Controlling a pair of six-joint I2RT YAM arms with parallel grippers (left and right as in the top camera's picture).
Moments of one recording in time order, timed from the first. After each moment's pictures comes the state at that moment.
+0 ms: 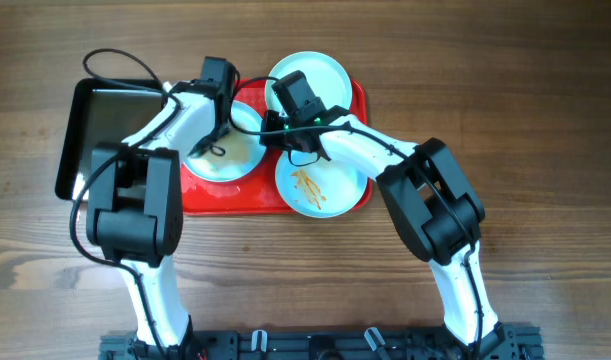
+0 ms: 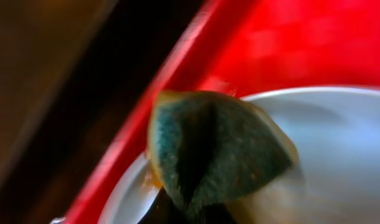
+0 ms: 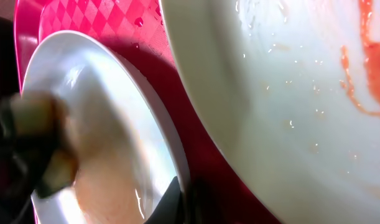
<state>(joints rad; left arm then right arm) -0.18 2.12 1.40 -0.78 -0.49 -0.74 0.62 2.27 1.55 -0.22 -0.29 0.77</state>
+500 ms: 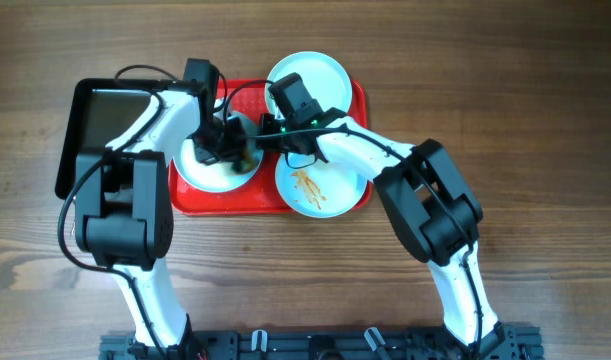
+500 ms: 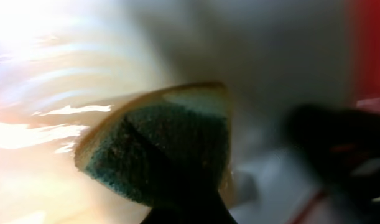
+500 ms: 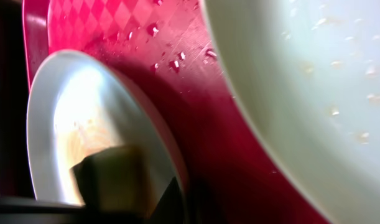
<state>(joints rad) -0.12 2.09 1.39 -0.84 0.30 -0.31 0.63 2.27 1.55 -0.22 -0.32 0.76</state>
